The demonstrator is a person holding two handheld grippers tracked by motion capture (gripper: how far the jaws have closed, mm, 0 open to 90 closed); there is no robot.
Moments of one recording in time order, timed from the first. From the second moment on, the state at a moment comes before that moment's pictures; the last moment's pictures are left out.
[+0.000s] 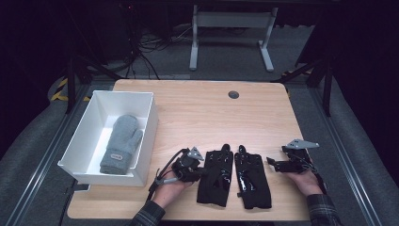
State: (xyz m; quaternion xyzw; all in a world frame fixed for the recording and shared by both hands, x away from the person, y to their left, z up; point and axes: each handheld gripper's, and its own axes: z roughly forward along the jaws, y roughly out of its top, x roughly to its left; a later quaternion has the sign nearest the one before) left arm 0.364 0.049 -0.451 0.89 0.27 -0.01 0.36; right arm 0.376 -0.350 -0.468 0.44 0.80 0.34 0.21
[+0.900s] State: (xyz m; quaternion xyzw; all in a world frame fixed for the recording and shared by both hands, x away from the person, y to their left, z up) left arm 0.375 0.036 -0.461 0.88 0.31 0.01 0.36; right arm 0.376 -0.349 -0.468 0.44 0.80 0.34 0.21
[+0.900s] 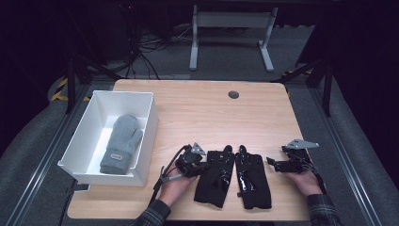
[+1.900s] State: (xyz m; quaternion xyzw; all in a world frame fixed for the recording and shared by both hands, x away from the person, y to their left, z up) left arm 0.393 0.055 -0.450 0.86 0.33 0.01 0.39; right arm 0.329 -0.315 -0.458 0.29 0.88 0.36 0.07
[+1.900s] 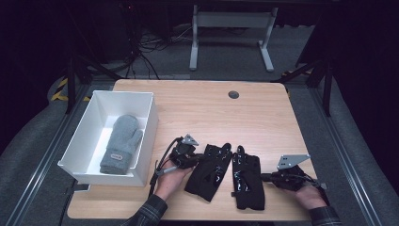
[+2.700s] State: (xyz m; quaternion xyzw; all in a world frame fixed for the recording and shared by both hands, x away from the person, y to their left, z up) left arm 0.398 0.057 -0.421 0.83 0.31 -0.02 0.46; right arm 0.346 -0.273 -0.456 0.26 0.89 0.37 0.06
